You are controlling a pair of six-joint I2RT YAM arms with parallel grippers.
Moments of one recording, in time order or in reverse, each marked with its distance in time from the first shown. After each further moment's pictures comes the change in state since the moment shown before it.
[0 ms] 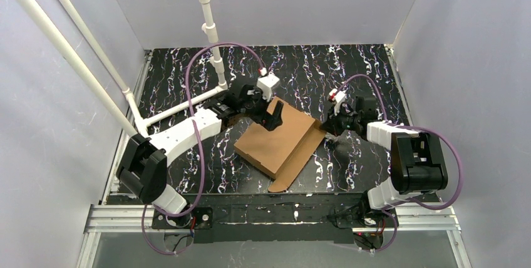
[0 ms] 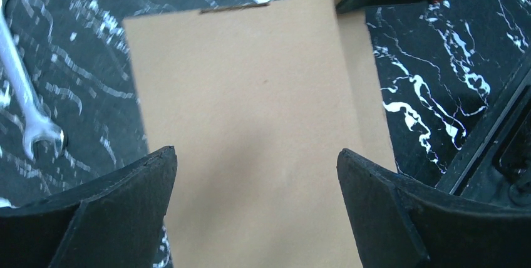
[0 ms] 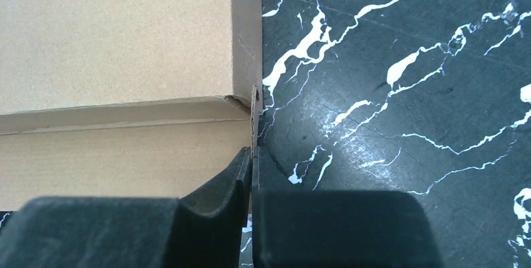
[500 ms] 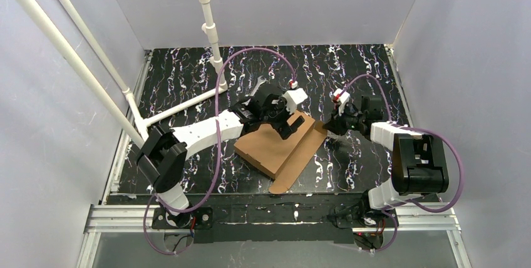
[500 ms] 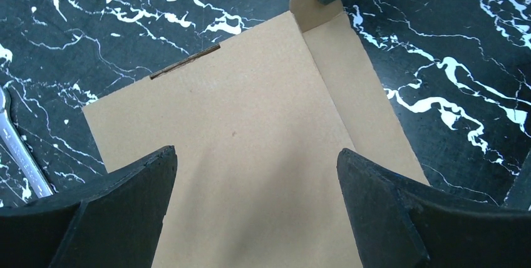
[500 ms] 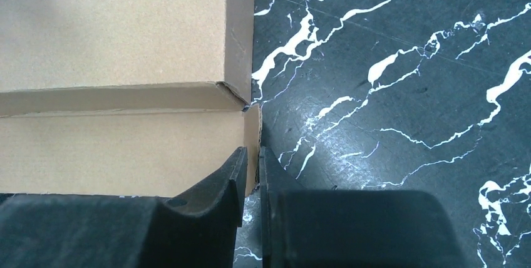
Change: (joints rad) left arm -0.183 0.150 0.090 0.072 -0.110 0.266; right arm -0.045 -0.027 -0.011 -0.011 -0.049 -0.075
